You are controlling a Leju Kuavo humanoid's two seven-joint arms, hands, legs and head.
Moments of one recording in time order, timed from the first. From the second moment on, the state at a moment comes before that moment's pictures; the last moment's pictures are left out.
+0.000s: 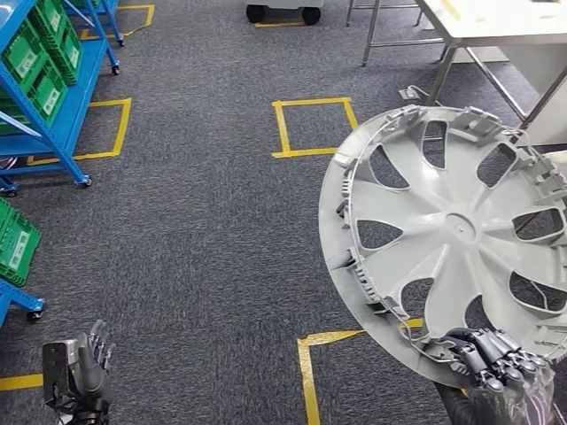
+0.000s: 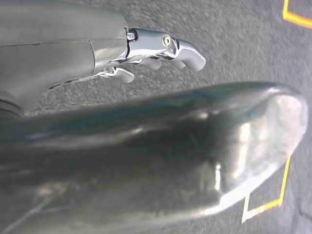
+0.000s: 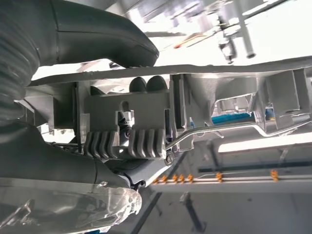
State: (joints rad) left arm 0.26 -0.01 -0.16 -1.20 0.22 0.21 -0.36; right arm 0.51 -0.20 0.26 -2.22 1.33 -0.69 -0.15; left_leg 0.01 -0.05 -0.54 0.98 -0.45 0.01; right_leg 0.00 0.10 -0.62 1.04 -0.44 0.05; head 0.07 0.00
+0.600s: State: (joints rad) left arm 0.26 -0.02 -0.14 -1.20 0.19 0.19 -0.34; right arm 0.53 -0.26 0.29 -2.25 1.50 -0.69 0.14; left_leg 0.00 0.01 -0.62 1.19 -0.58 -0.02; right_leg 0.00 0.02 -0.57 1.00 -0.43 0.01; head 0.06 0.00
